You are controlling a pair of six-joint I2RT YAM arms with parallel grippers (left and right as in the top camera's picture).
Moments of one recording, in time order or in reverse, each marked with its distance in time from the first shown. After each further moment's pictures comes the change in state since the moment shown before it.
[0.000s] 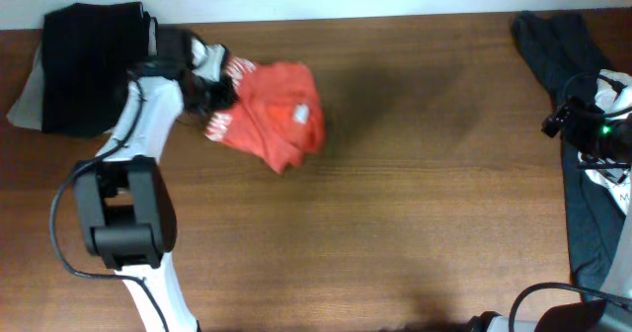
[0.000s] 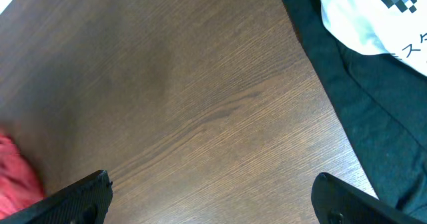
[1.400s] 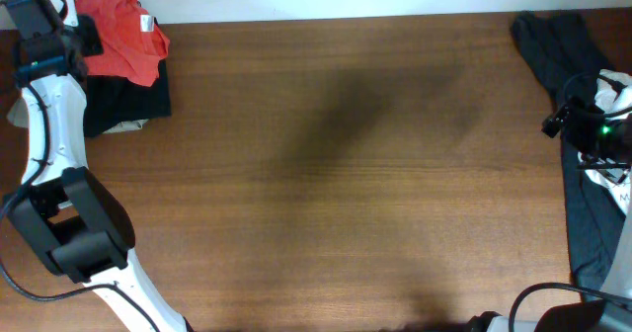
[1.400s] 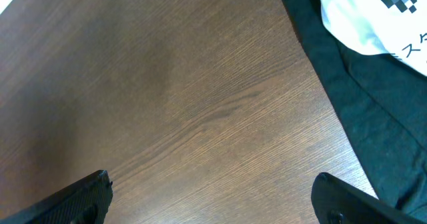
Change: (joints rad) left arm 0.330 0.004 0.190 0.421 -0.376 0.140; right arm 0.000 0.000 0.000 0.000 0.000 0.000
